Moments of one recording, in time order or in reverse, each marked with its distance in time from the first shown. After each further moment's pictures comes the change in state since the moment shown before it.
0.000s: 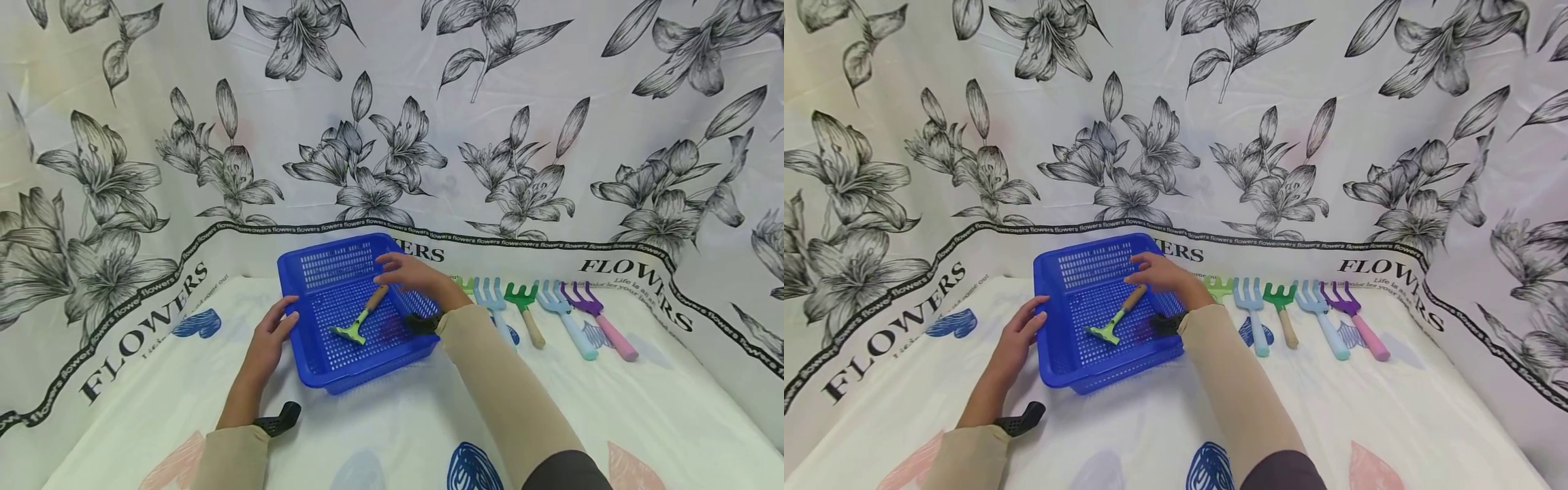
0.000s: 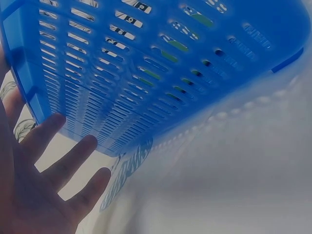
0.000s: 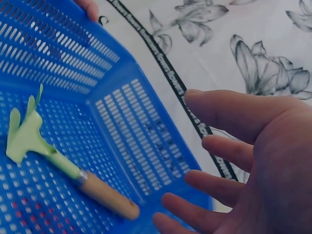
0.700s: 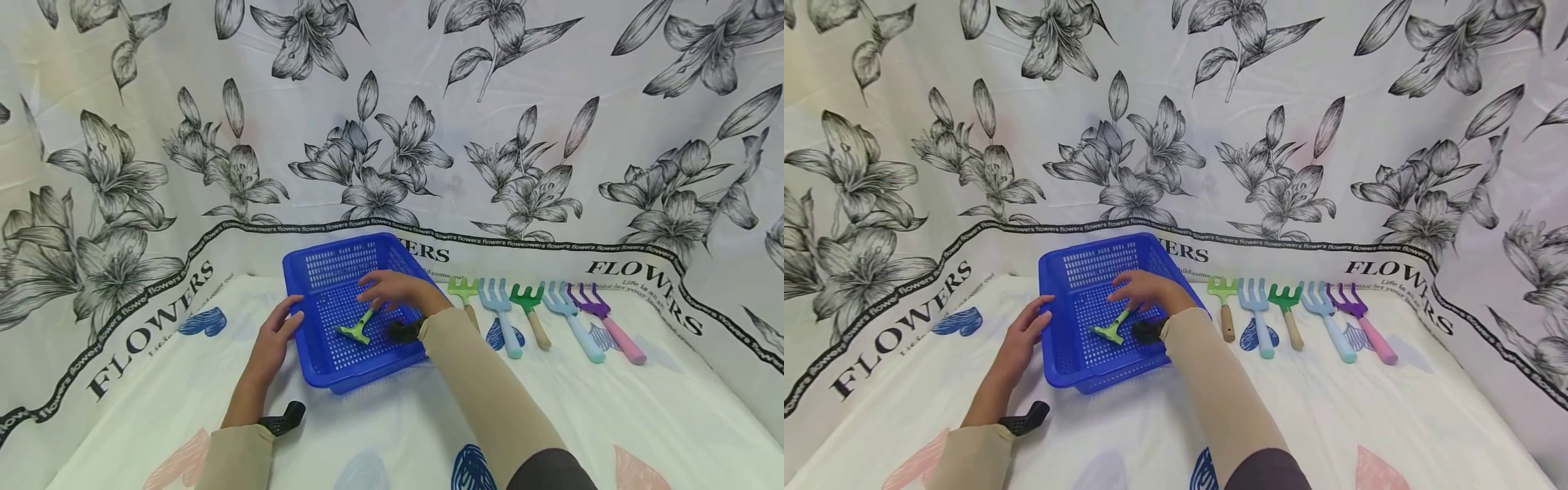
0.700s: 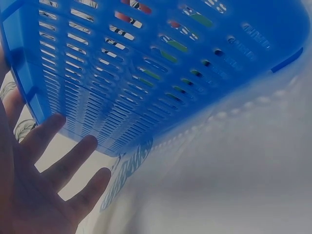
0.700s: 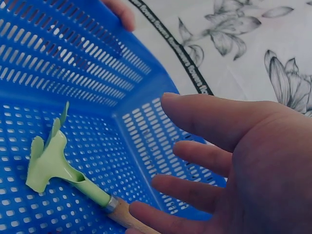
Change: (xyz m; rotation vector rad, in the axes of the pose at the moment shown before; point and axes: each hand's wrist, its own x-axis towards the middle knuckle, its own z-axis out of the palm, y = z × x) left_hand 0.000 0.000 -0.001 0.007 -0.003 0.000; right_hand 0.018 -0.003 0.037 -0.054 -0.185 0.109
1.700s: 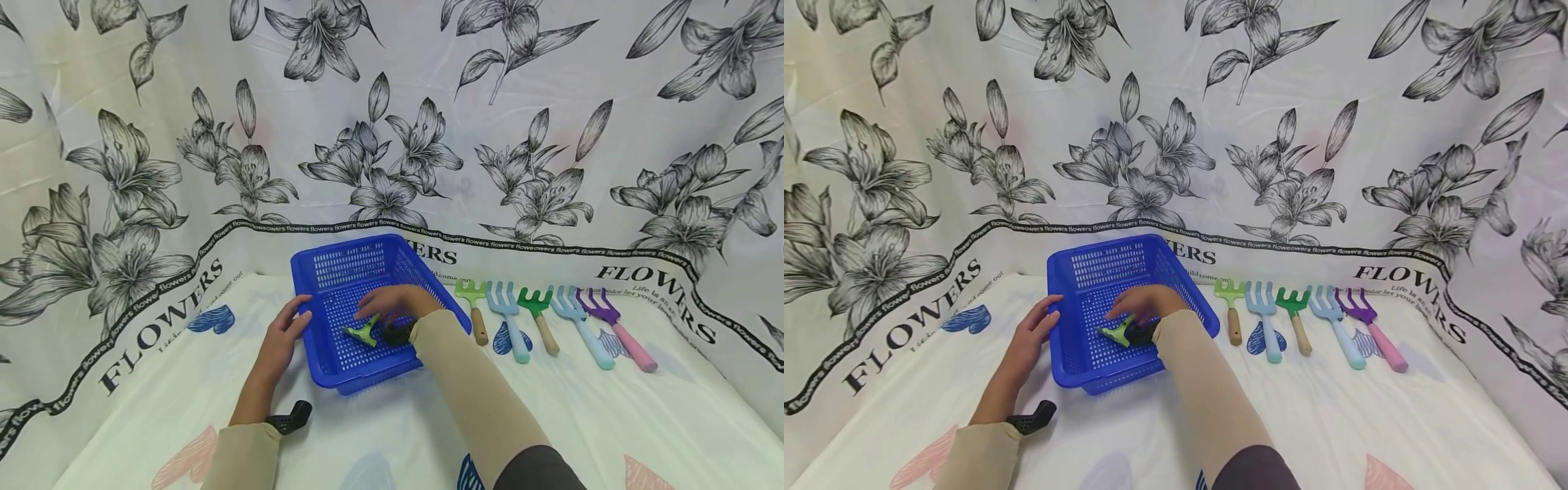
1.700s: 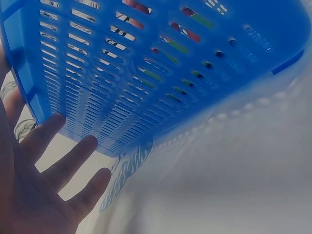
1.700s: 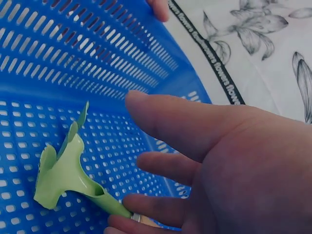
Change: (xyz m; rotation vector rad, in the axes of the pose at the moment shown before) left_hand -0.001 0.000 0.000 -0.005 0.012 -0.005; right_hand 0.015 -0.002 0.020 -0.132 -0.153 0.137
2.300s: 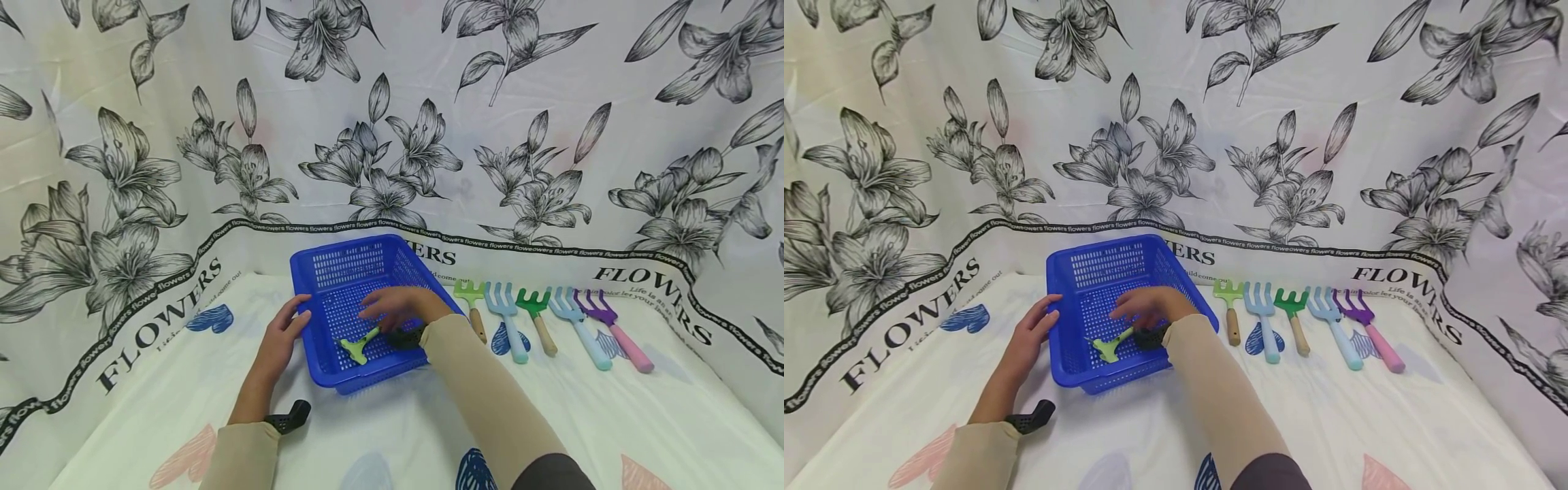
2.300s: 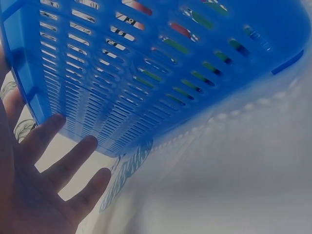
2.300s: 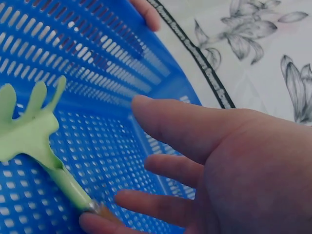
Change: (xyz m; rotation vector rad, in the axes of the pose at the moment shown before) left_hand 0.000 -0.002 0.000 0.001 -0.004 0.007; right_hand -0.009 0.007 -0.004 0.018 -0.017 0.007
